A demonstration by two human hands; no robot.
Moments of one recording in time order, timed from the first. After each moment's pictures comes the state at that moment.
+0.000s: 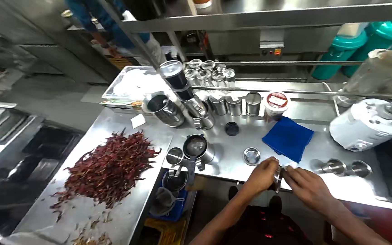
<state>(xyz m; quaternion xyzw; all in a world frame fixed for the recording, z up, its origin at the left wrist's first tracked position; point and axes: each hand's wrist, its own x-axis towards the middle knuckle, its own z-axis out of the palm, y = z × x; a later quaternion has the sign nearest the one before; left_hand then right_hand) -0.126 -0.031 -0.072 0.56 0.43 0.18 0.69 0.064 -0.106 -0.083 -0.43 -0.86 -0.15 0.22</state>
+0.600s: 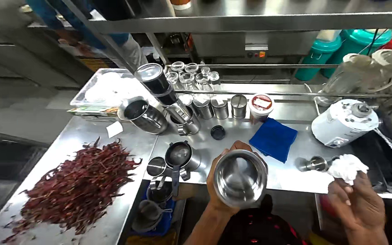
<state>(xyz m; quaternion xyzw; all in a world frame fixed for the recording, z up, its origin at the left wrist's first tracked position) -0.164 -0.038 0.002 0.16 0.02 0.46 0.88 0.109 -0.157 -0.019 -0.29 -0.17 0.50 0.80</state>
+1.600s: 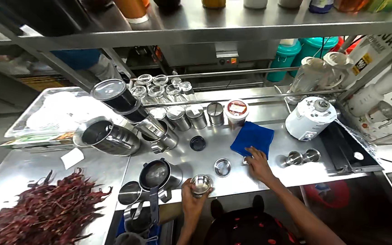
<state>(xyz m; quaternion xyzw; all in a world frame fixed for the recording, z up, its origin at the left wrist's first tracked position) -0.263 -0.018 -0.230 0.67 0.54 0.42 0.29 0.076 -0.032 -0.213 -0.67 -0.70 0.08 0.25</state>
